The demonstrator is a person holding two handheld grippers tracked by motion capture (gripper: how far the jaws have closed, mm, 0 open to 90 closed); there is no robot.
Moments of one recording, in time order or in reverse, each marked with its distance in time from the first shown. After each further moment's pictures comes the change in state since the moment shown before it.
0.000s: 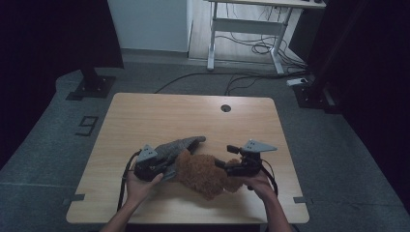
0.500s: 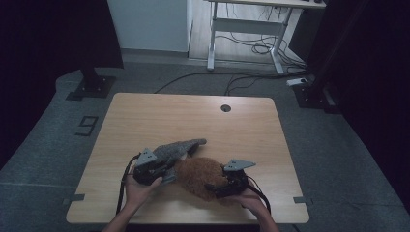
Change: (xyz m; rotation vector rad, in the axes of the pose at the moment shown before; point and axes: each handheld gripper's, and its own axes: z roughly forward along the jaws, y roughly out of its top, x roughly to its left) left arm -0.005 -0.005 -0.004 -0.001 -0.010 -0.004; right arm 0.024 -0.054 0.031 0.214 -0.003 -0.027
